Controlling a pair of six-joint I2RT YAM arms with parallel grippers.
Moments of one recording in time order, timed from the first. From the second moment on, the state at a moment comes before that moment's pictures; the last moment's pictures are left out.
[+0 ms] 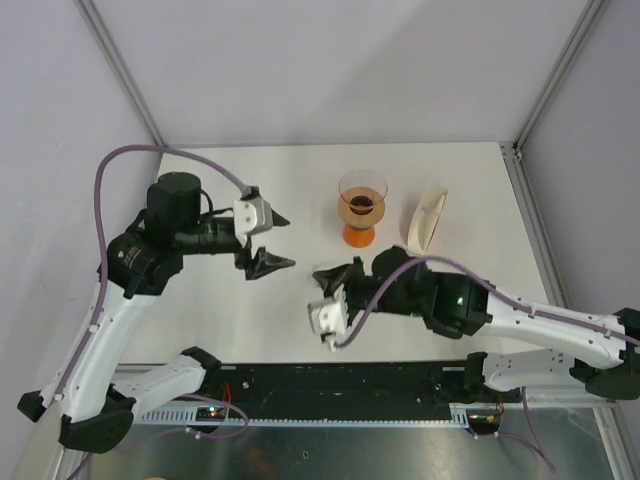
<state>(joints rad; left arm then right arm) -0.50 0.98 1.41 -0.89 0.81 0.59 1.22 1.10 1.17 -0.34 -0.09 -0.94</state>
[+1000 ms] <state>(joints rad) -0.61 0.86 1.29 -0.83 0.41 0.30 1.44 1.49 1.19 -0.16 0.69 -1.81</state>
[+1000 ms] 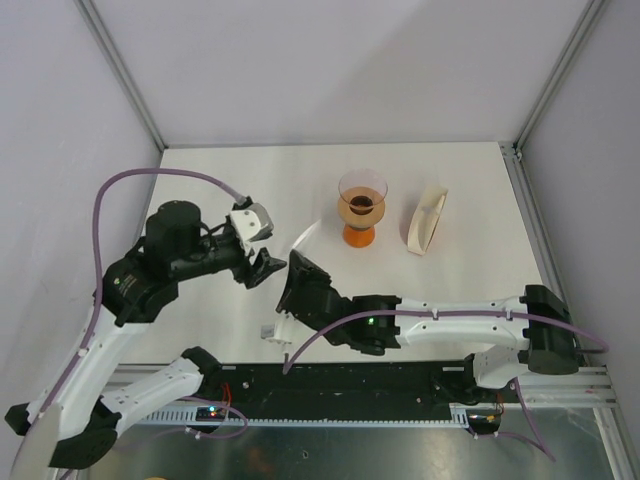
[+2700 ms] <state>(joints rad) -0.74 1.00 1.37 -0.79 -0.09 0.57 1.25 1.42 1.27 -0.24 0.14 -1.00</state>
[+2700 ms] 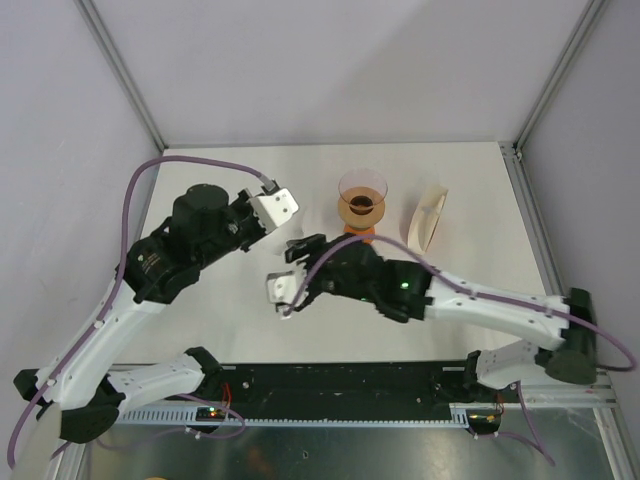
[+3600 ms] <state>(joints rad) -0.74 1.16 1.47 -0.61 -0.36 0.19 0.96 1.32 1.11 0.35 0.38 0.54</state>
